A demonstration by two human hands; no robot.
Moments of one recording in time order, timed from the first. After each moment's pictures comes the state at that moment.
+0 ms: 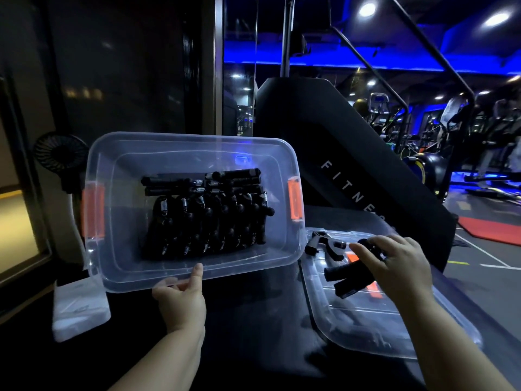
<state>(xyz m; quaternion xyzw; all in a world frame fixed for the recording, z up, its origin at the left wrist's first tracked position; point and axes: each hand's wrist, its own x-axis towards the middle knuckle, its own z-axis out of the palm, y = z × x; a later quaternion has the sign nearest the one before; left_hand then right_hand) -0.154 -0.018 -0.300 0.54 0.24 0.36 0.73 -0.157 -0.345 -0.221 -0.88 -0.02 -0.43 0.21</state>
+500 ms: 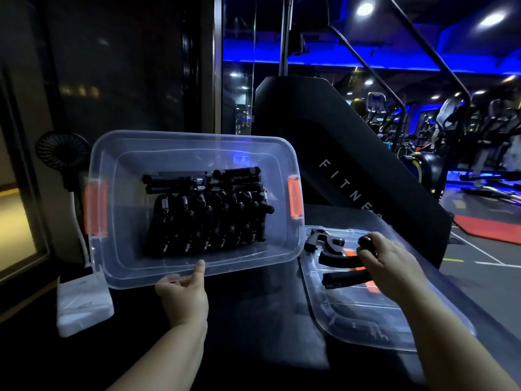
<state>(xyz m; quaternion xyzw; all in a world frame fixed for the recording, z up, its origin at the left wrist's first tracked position) -0.156 -0.019 -0.298 0.54 0.25 0.35 0.72 -0.159 -0.344 -0.220 -0.93 0.00 -0.30 0.20</state>
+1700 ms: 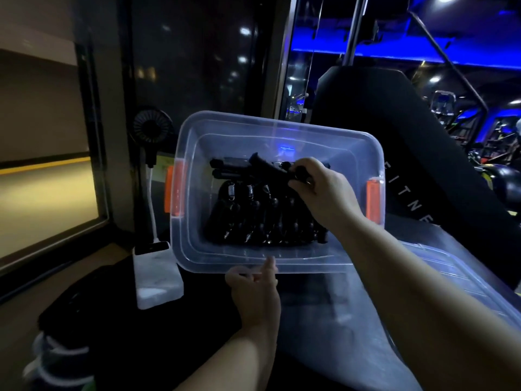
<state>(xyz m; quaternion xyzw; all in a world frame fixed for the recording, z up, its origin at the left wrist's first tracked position) -0.165 -0.021 -0.291 0.50 0.21 0.30 0.78 -0.098 -0.109 -0.138 -0.85 -0.29 -0.34 0.27</state>
